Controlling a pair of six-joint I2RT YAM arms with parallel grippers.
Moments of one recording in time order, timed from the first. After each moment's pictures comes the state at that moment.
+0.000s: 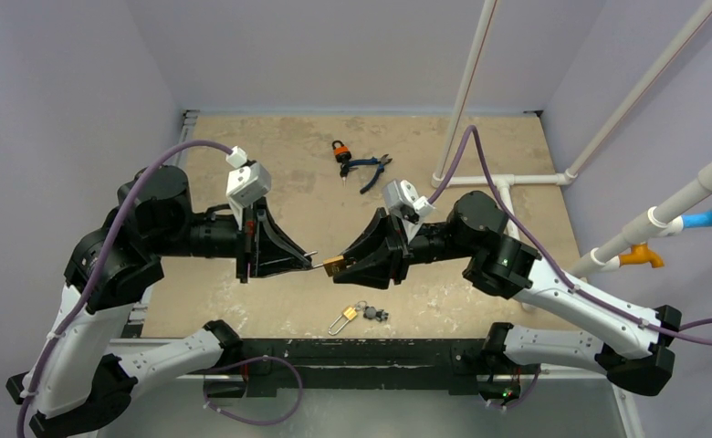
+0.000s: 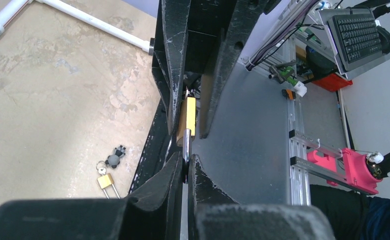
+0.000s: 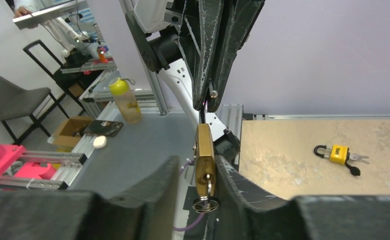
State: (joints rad) left arm -0.73 0.93 1.61 -0.98 0.72 -0.25; right arm 1.06 1.02 1.11 0.05 -0.67 0.26
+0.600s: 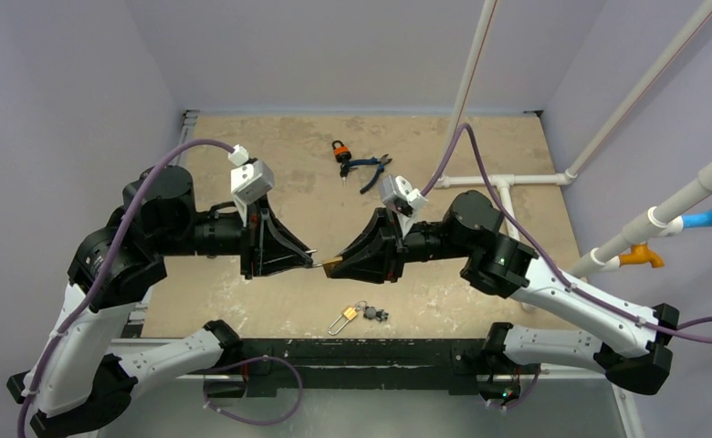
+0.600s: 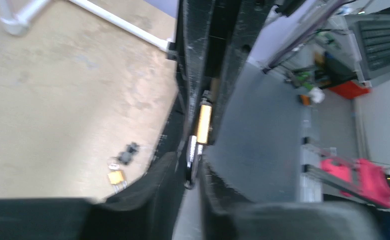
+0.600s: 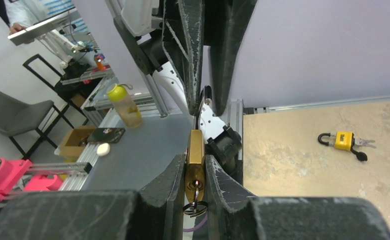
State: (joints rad) left arm -0.73 0.94 1.60 -0.99 0.70 -0.26; right arm 1.06 1.03 1.11 0.05 -0.64 0.31
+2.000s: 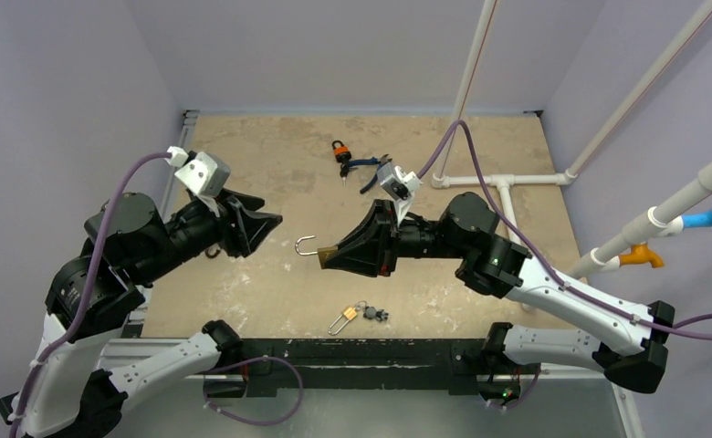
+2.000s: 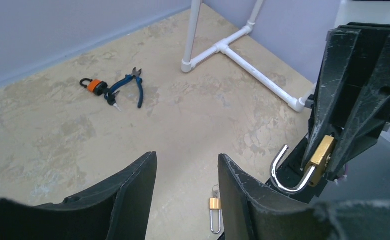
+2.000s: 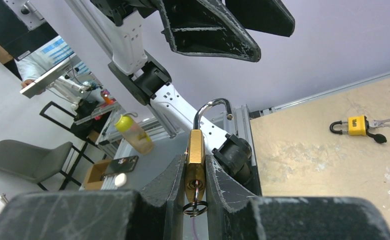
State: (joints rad) left arm -0.75 0.79 1.51 -0.91 0.02 -0.15; right arm 1.06 1.04 1.08 0.11 -0.51 0.53
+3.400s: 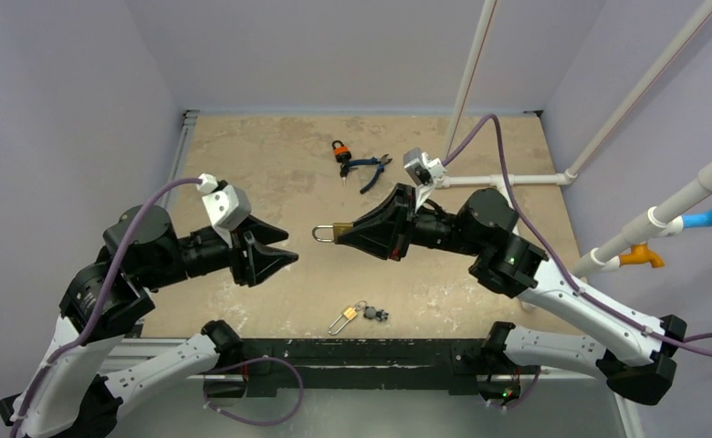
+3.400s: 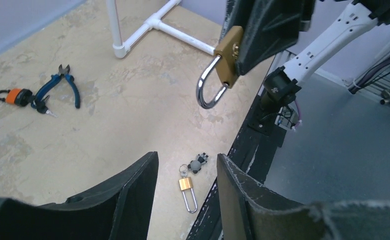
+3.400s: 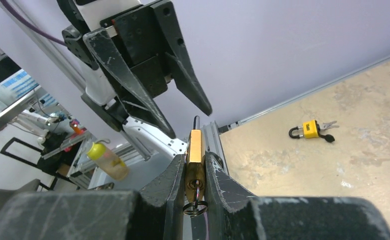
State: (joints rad) left arm -0.77 0.73 1.35 -0.85 0.32 -0.10; right arm 1.00 1.00 1.09 0.06 -0.39 0.52
